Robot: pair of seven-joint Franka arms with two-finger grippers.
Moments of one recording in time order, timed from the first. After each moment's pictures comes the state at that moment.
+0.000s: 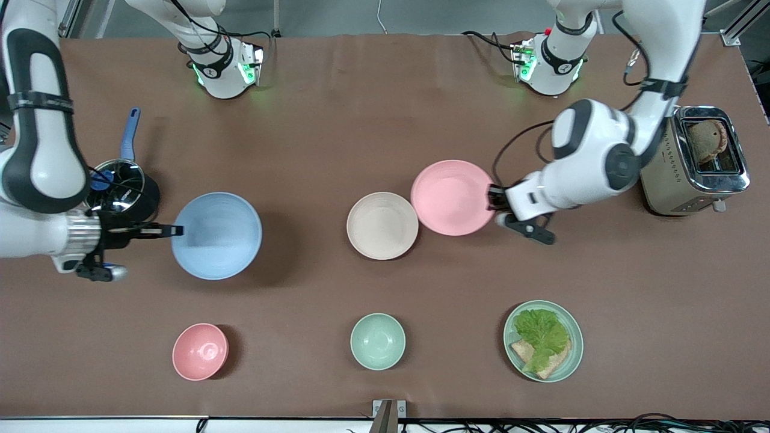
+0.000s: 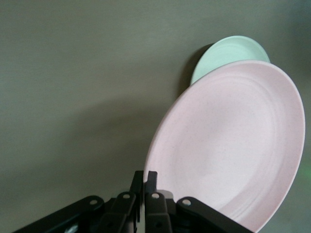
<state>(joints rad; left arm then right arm) 0.05 0.32 -0.52 -1.95 -0.30 2.22 0.03 -0.12 0.43 0.10 -1.59 0.40 1.68 0.00</state>
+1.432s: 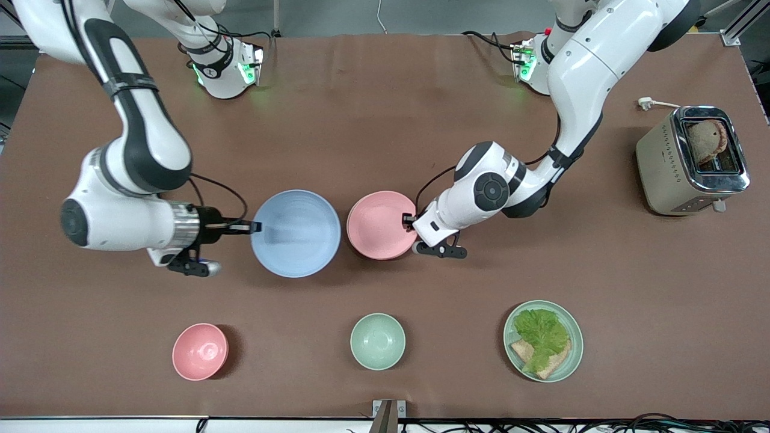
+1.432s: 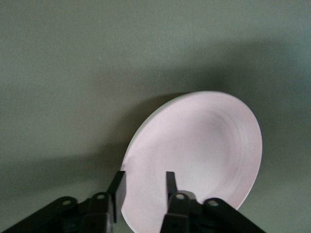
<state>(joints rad) -0.12 0.72 -0.58 -1.67 0.02 2.43 -0.51 -0.05 0.43 0.32 -1.65 0.40 1.88 0.28</state>
